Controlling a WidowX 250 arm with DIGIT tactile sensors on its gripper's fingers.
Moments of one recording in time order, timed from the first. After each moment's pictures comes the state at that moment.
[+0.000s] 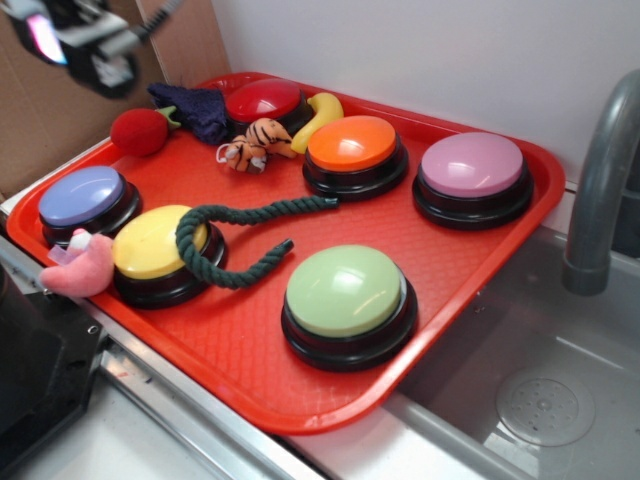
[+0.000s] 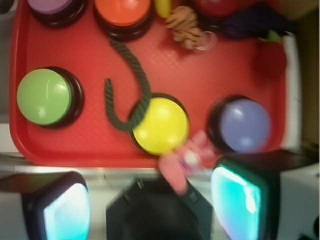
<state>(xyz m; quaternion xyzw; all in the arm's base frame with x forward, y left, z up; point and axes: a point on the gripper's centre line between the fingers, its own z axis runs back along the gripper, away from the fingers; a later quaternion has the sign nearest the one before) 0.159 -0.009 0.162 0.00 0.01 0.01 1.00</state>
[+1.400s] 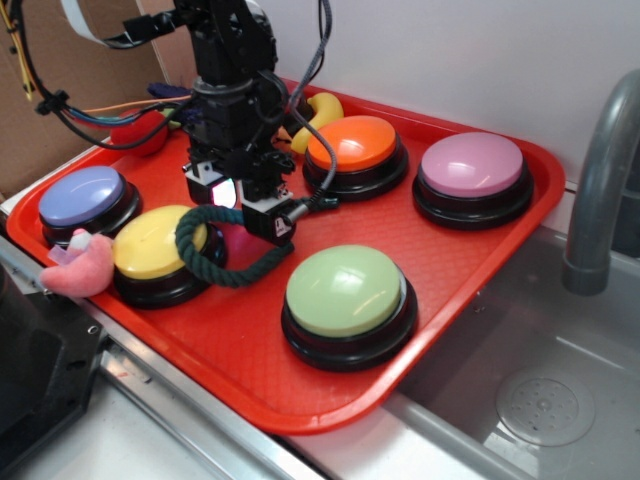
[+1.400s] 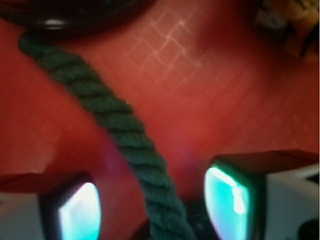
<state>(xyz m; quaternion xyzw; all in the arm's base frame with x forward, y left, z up) 0.220 -0.010 0.023 0.00 0.05 0.06 1.00</state>
